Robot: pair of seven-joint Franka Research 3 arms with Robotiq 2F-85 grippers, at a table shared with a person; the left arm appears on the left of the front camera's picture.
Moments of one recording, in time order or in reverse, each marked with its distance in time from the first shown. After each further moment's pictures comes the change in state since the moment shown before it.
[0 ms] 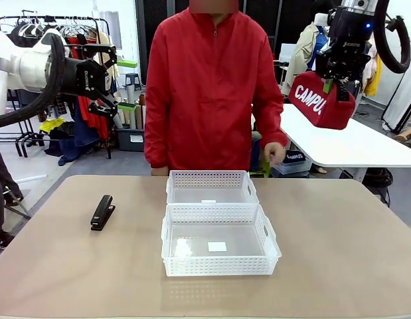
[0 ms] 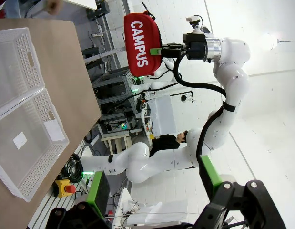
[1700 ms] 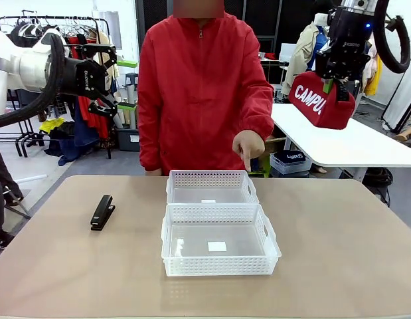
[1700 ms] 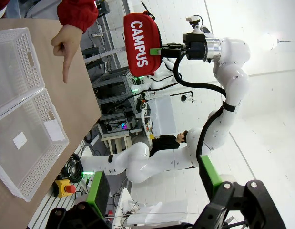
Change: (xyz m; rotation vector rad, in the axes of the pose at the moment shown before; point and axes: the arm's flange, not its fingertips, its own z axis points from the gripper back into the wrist) left arm 0.000 0.000 0.000 0.000 0.000 0.000; right arm 0.000 0.000 0.000 0.000 0.000 0.000
